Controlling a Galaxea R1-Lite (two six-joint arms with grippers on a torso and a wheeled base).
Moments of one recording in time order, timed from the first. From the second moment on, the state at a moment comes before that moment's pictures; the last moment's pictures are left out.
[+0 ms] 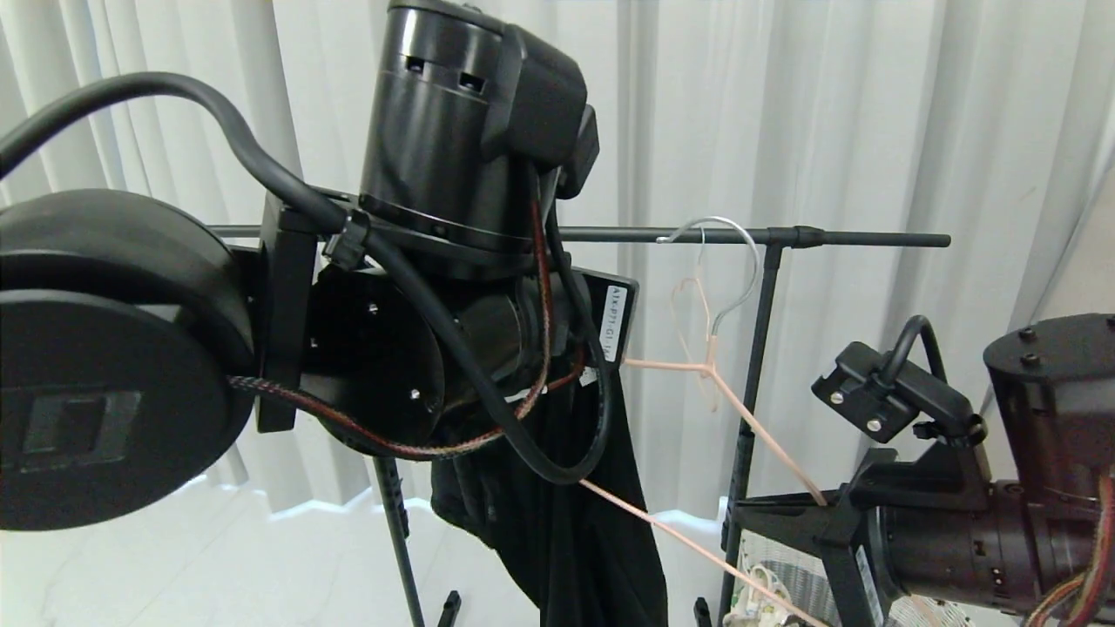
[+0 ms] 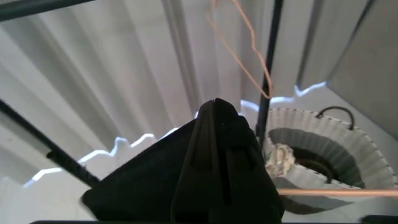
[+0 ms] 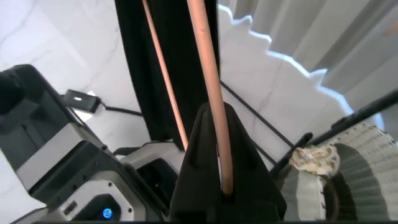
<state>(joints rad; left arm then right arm) -0.91 1.70 -1.41 0.10 0.50 -0.10 0.92 1.40 -0.77 -0.08 0.04 0.21</state>
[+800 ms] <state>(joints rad) -1.01 1.69 -1.43 0.11 0.50 -0.09 1.03 1.49 -0.80 -0.18 -0.11 0.33</state>
